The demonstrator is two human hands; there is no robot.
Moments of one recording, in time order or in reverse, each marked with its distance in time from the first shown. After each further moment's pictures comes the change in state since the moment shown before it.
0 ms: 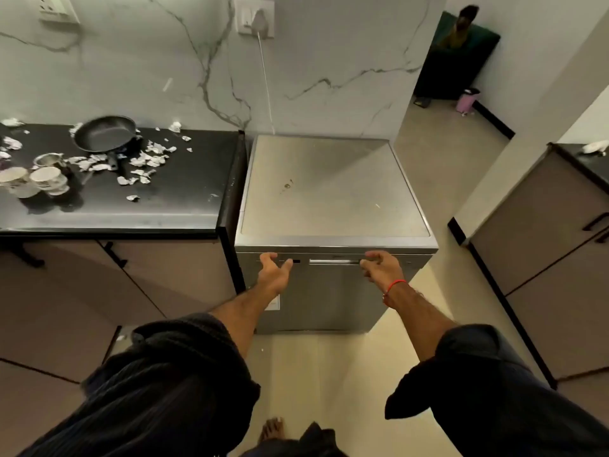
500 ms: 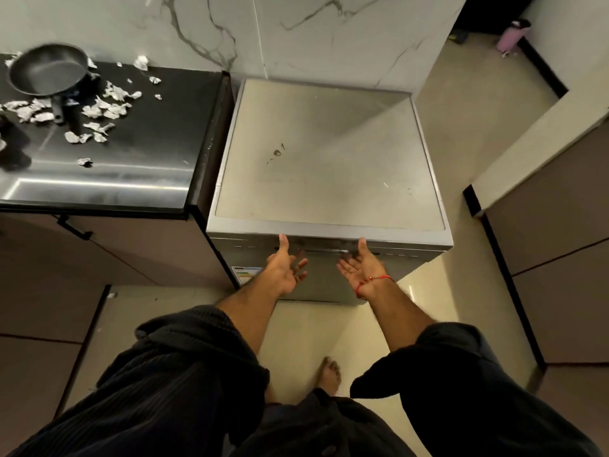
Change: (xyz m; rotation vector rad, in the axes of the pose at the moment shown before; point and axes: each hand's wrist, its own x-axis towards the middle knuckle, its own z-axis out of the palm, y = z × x) left_hand 0.086 0.019 0.084 -0.795 -0.053 -0.494; right_hand 0.103 0.028 0.041 0.847 -0.145 0.577
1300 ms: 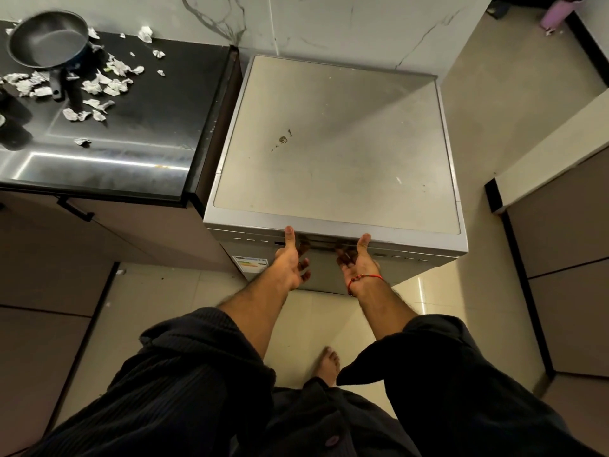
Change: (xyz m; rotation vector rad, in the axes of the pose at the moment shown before) left_hand 0.036 -0.013 0.019 0.025 0.104 -0.042; right_hand 0.041 0.005 0.004 0.056 0.125 -0.052
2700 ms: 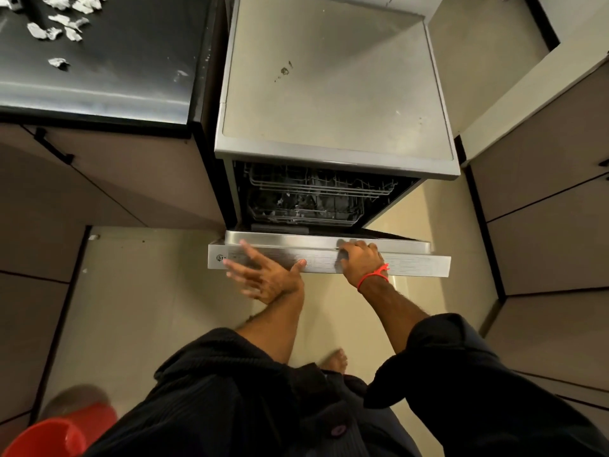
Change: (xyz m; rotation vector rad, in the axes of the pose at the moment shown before) left_hand -0.073 -0.143 -0.127 0.838 0.533 0.337; right_hand -0.087 0.108 -0.109 -2.067 0.055 -0.708
